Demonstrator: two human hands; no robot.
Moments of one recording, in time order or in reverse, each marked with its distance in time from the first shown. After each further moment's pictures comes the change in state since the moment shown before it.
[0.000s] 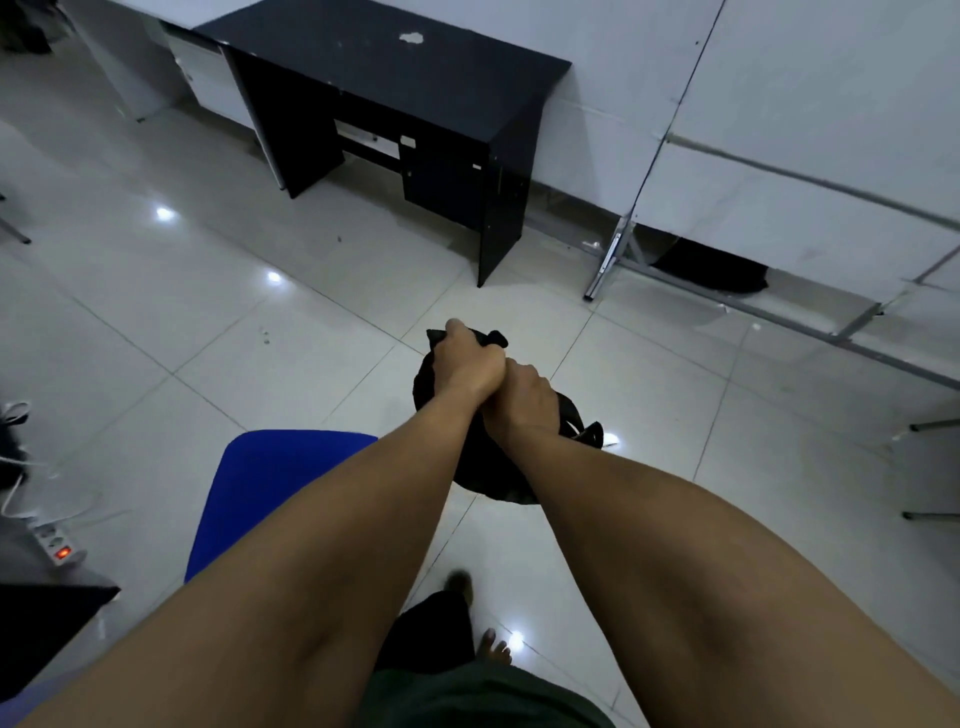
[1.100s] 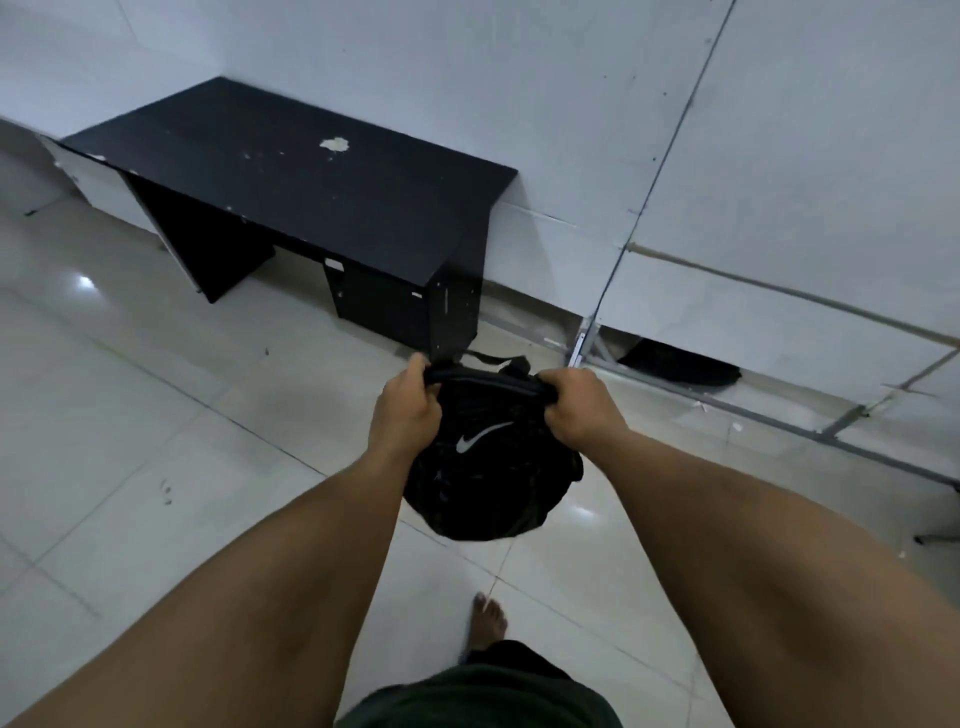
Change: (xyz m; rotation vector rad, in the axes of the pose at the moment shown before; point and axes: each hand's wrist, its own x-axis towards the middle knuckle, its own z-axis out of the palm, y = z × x) left_hand 0.384 0.161 0.067 0.261 -0.016 0.424; right_hand 0.445 0.082 -0.139 0.032 0.053 -0.145
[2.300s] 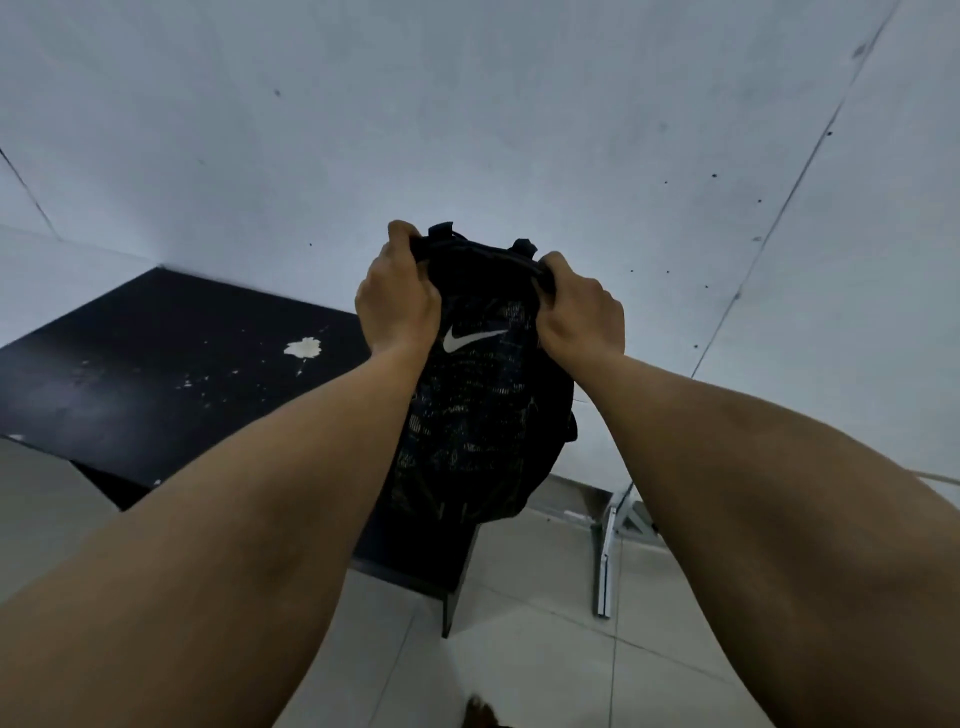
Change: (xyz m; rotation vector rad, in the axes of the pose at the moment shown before) left_hand 0.594 0.125 -0.138 -0.011 0.618 0.354; right_hand 0.540 -0.124 -0.149 -0.138 0.654 -0.015
